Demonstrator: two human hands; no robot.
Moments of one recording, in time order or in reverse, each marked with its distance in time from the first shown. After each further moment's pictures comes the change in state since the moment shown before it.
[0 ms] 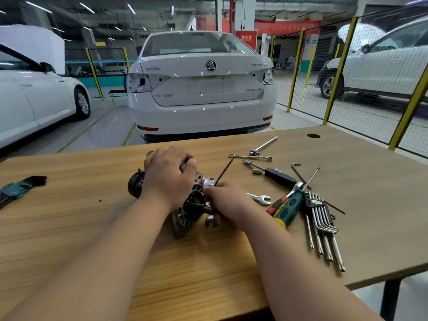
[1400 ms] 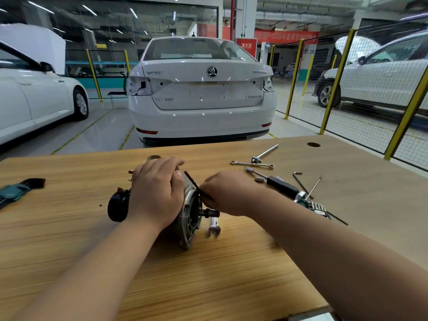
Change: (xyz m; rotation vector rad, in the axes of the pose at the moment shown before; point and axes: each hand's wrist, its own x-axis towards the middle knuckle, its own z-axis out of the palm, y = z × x) left_hand -0.021 -0.011 -0.017 0.014 0.108 0.013; right_hand 0.002 -0.045 -0.020 -1.317 -0.089 -0.807
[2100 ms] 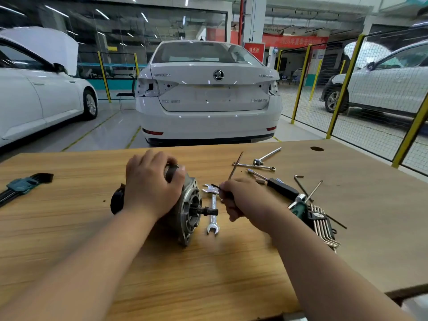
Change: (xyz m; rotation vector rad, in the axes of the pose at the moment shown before) left_hand 0.007 -0.006 -0.008 0.068 -0.011 -0.082; right_hand -0.037 -0.005 0.010 1.436 0.128 0.596
